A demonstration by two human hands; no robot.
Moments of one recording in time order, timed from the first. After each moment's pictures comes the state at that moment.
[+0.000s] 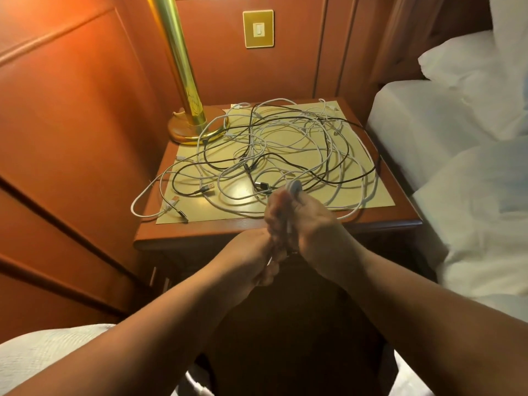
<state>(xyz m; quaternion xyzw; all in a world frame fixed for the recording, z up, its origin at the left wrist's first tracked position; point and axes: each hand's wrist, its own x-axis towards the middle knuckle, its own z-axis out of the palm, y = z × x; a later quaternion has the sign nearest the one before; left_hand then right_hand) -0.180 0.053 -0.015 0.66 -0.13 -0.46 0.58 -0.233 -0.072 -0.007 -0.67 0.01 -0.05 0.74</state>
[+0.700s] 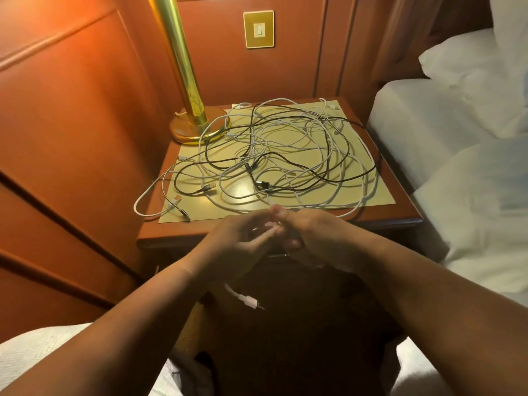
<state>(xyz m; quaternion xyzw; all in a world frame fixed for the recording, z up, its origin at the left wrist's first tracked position) -0.153 0.075 -0.007 0.79 -0.43 -0.22 0.38 -0.237 -0.089 0.006 -0.73 0.10 0.18 0.65</state>
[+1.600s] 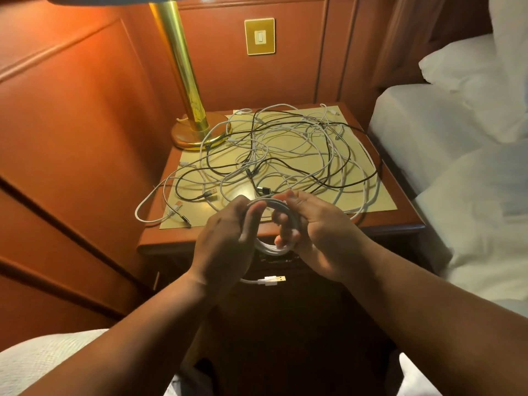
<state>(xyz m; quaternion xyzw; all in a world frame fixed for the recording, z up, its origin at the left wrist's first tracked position) -0.150 0.066 -0.025 0.83 -0.36 0.03 0.43 -0.230 -0.079 0.002 -0.52 0.14 0.01 0.84</state>
